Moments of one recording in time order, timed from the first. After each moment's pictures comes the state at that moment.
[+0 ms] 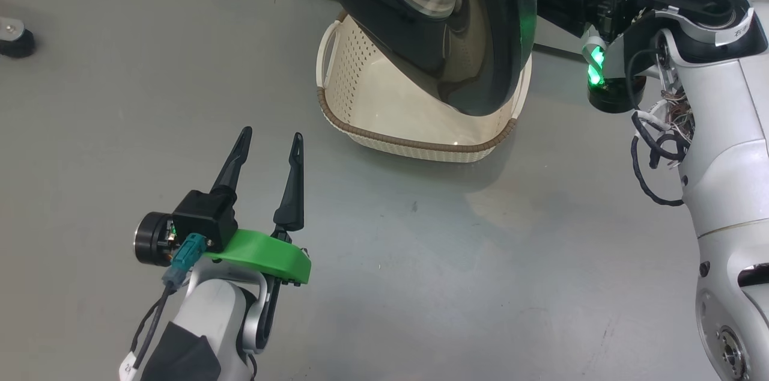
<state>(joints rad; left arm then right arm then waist) -0.35 0.03 -0.39 0.26 -0.39 0.12 -0.25 -1.04 -0.09 0.12 0.72 1.55 -0.13 0.93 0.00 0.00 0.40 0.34</state>
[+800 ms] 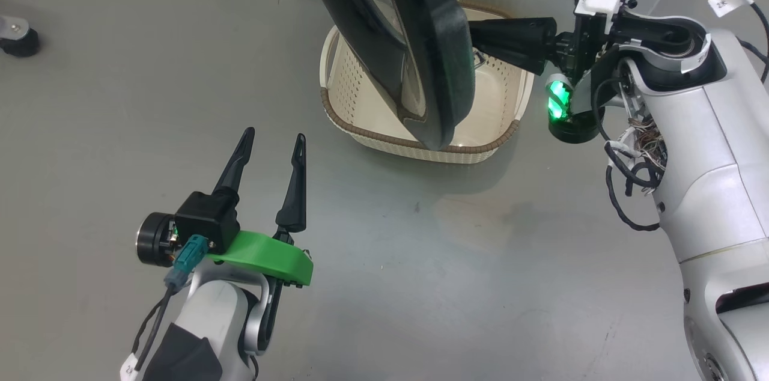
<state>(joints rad) -0.34 0.03 -0.39 0.26 -0.39 0.12 -0.25 -0.97 -0.08 0.24 0.67 1.69 -0.13 1.01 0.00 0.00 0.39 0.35</state>
